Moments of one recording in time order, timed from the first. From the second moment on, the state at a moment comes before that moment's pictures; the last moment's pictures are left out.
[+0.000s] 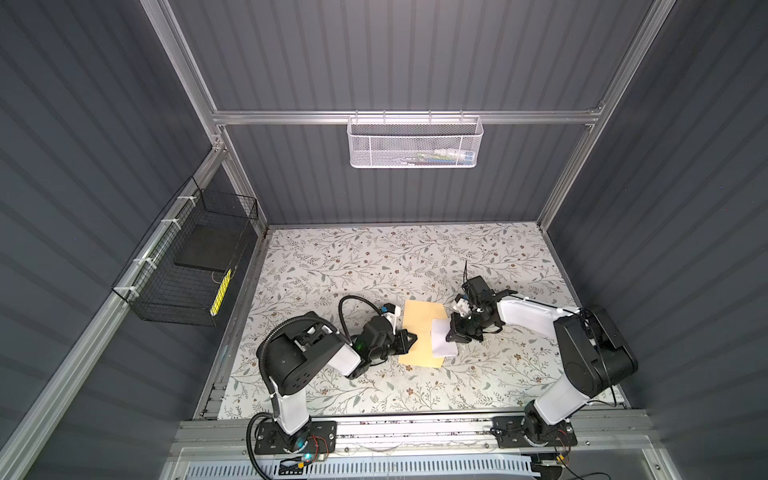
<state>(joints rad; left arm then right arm) -0.83 1.82 0.48 0.83 0.27 -0.88 0.40 1.64 0.86 -0.56 -0.47 0.52</state>
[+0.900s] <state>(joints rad) -0.76 1.78 0.46 0.79 0.30 -0.83 0.39 1.63 0.87 -0.58 -0.37 0.63</state>
